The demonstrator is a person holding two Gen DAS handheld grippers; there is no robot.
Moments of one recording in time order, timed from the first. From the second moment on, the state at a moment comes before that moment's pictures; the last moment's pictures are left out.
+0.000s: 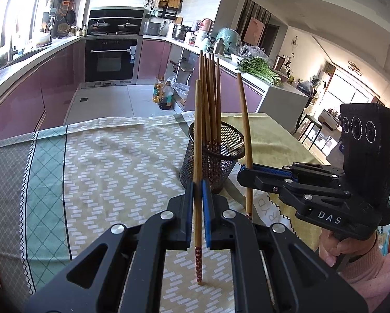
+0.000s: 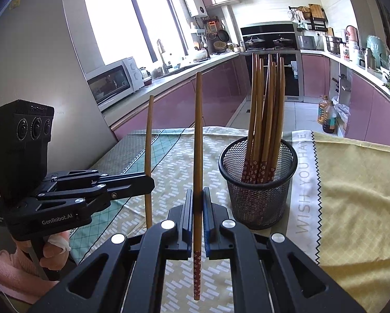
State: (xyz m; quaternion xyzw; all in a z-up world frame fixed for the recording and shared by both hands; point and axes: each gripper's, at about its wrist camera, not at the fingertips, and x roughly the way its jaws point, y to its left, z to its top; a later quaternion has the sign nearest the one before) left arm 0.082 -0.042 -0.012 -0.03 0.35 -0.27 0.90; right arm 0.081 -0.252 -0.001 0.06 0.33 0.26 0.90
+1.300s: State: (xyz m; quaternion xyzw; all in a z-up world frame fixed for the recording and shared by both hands) left arm 0.083 -0.044 0.005 -0.02 0.32 -0.27 0.91; right arm 0.083 -0.260 0.017 0.06 0.31 0.25 0.92
